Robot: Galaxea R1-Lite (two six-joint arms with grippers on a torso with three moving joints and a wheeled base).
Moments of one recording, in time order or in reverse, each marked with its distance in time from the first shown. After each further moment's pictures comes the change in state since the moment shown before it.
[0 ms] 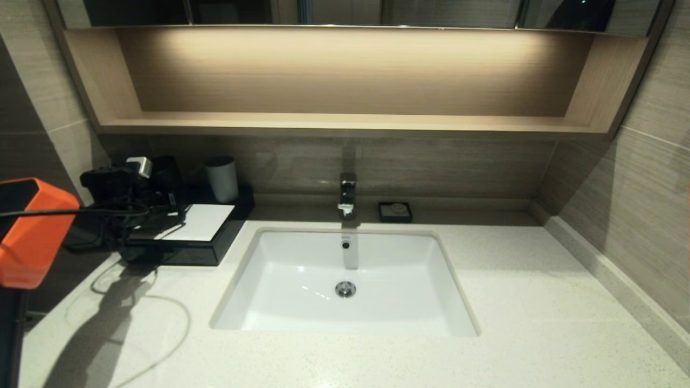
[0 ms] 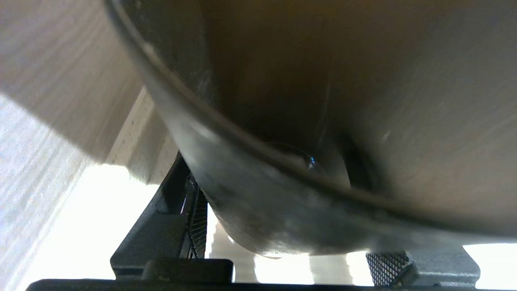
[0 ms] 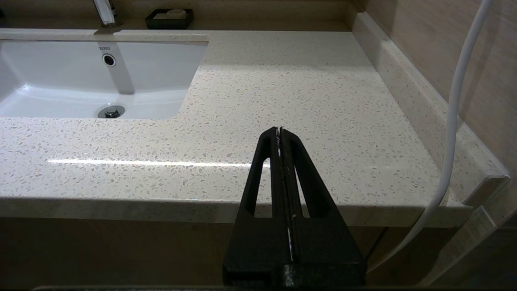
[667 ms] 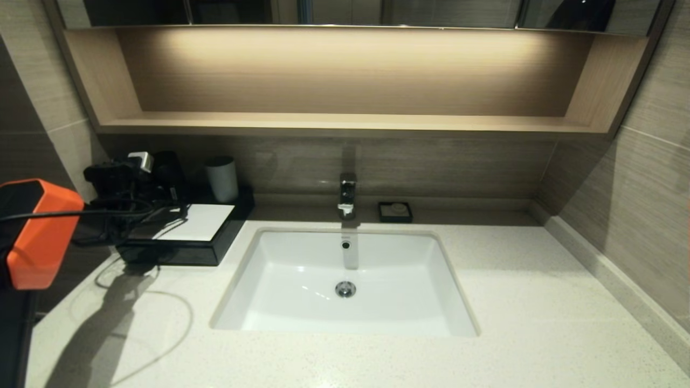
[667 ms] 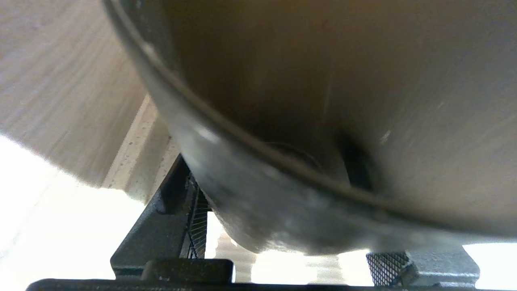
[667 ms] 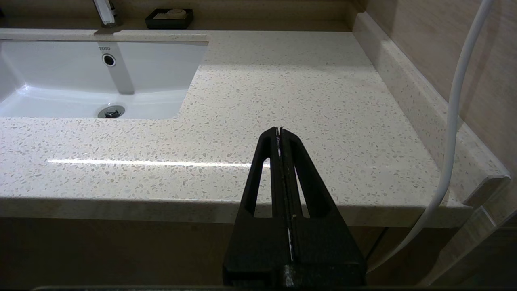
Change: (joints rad) left arm -0.003 0.043 -0.120 0.063 0.001 -0.011; right arm 0.000 0.000 0.000 0.000 0.000 0.000
